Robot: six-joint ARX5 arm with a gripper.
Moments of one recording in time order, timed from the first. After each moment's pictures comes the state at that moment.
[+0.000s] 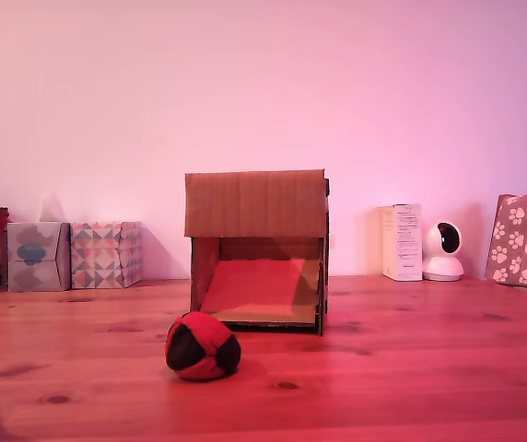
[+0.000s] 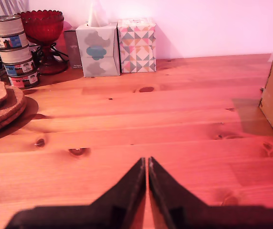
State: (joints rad) arm -0.04 0.02 0.01 -0.19 -0.02 -0.05
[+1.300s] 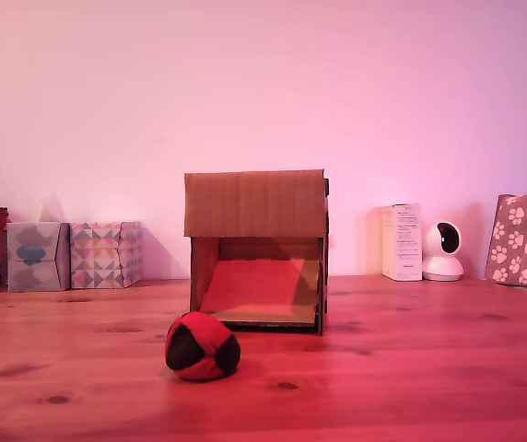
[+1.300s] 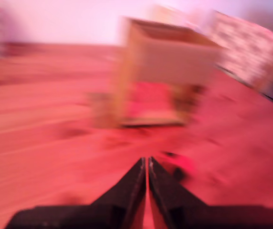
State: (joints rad) arm -0.25 0.31 0.18 -0.15 0.38 -0.20
